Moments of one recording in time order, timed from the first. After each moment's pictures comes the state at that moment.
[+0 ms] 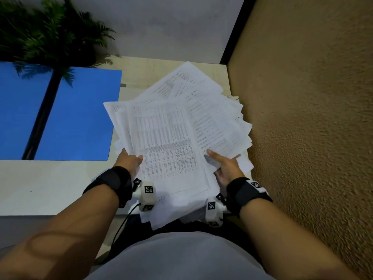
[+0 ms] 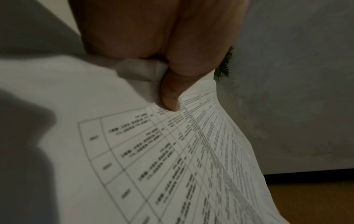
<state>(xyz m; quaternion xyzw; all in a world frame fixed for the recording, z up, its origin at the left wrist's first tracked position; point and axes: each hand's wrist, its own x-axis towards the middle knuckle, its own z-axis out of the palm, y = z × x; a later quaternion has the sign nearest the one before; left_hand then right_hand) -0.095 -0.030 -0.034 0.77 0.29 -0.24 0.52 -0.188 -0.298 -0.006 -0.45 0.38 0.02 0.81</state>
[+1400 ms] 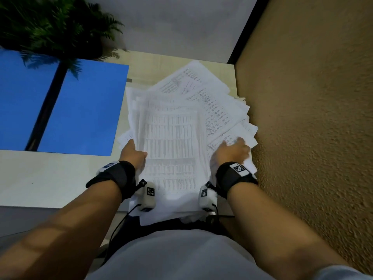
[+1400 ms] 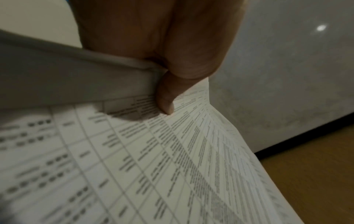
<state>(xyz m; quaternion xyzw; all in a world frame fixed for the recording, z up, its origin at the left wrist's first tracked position) -0.091 -0.026 -0.039 0.78 0.22 -0.27 0.52 -0.132 -0.296 -0.017 -0.75 0.54 -0.03 0.37</state>
